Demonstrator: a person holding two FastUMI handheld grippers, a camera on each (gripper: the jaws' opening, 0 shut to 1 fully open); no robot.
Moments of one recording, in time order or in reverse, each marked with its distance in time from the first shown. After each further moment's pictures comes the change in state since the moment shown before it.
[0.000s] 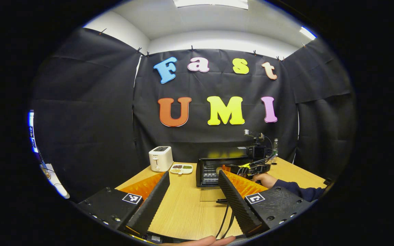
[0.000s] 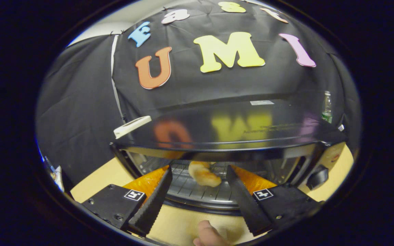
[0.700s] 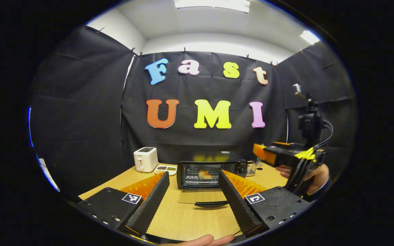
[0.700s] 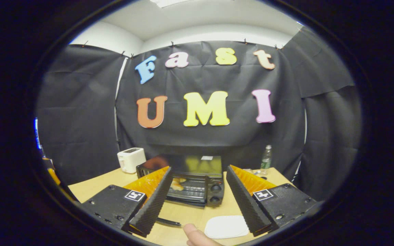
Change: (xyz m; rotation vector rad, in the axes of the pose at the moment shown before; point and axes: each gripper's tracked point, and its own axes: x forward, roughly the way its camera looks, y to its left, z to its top) left arm 0.005 -0.061 0.006 -0.026 -0.018 -0.074; right arm -0.282 -0.038 0.100 -0.158 -0.339 -0.239
